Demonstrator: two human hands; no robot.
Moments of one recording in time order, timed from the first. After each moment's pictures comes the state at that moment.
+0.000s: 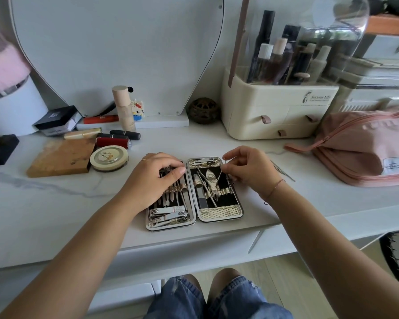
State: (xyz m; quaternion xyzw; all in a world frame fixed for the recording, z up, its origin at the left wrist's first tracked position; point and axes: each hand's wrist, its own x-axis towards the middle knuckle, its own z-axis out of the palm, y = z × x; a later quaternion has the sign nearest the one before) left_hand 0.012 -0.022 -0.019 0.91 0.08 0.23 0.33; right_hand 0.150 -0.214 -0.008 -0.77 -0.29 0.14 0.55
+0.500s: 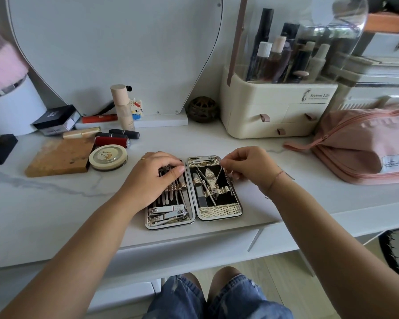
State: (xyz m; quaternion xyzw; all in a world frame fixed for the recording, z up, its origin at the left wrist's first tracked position) left_hand 0.011 -0.022 -0.019 0.92 0.08 0.23 0.32; right_hand 0.149 -0.214 0.003 -0.80 -0.26 0.16 0.51
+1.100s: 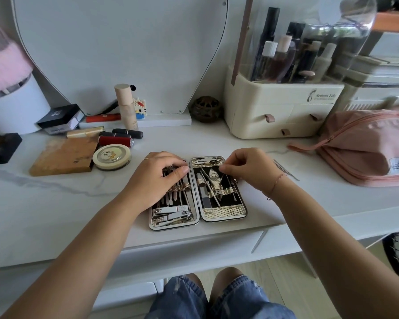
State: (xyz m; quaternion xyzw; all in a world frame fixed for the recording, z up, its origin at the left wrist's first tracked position) left_hand 0.011 -0.022 -0.018 0.92 0.07 0.23 0.32; right_hand 0.146 -0.211 0.003 -0.84 -0.32 0.11 0.42
